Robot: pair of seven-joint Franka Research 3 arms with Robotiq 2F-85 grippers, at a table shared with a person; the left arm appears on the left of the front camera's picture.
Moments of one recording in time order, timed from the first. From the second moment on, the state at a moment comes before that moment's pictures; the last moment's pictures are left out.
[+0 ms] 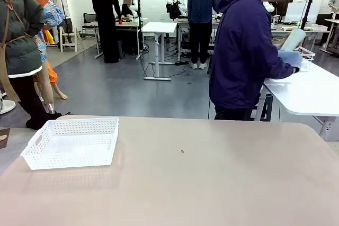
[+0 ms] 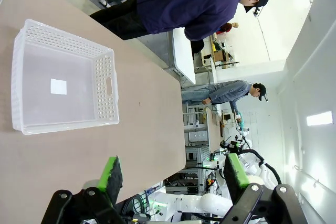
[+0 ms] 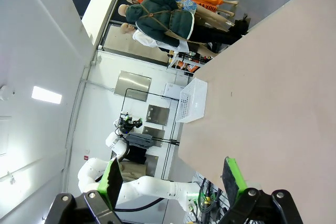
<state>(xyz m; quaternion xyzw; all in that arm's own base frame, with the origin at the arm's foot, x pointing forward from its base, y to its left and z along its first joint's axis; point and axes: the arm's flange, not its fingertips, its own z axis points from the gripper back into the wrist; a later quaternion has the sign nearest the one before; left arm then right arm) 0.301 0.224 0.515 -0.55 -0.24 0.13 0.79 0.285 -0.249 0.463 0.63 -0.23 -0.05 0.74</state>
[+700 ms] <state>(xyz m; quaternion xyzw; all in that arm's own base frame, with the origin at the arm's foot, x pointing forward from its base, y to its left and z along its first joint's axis) 0.301 0.224 0.515 -0.55 -0.24 0.13 0.79 0.285 -0.249 0.463 0.63 -0.23 -0.05 0.74</state>
